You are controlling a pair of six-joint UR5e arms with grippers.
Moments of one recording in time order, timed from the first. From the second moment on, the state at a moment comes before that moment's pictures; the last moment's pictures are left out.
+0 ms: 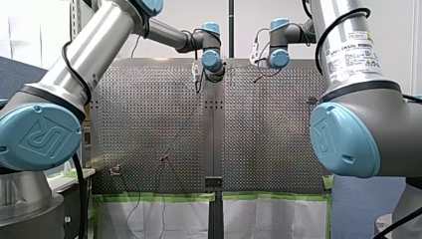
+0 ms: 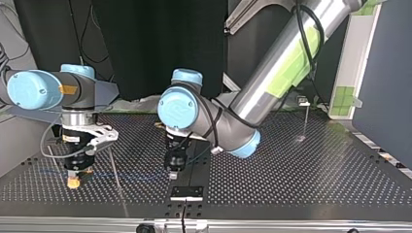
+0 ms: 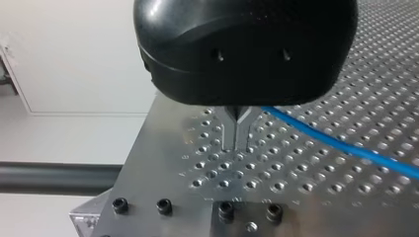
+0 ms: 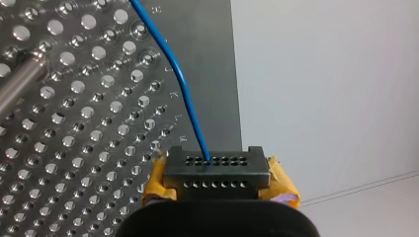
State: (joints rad) left arm -0.60 -2.13 -0.97 -3.09 -1.95 -1.60; right arm 1.93 -1.21 1.26 -0.28 1.62 1.71
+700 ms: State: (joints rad) left arm -0.62 -2.18 -0.88 -3.11 -1.91 -1.63; right arm 1.82 -1.21 1.27 -0.23 1.57 1.71
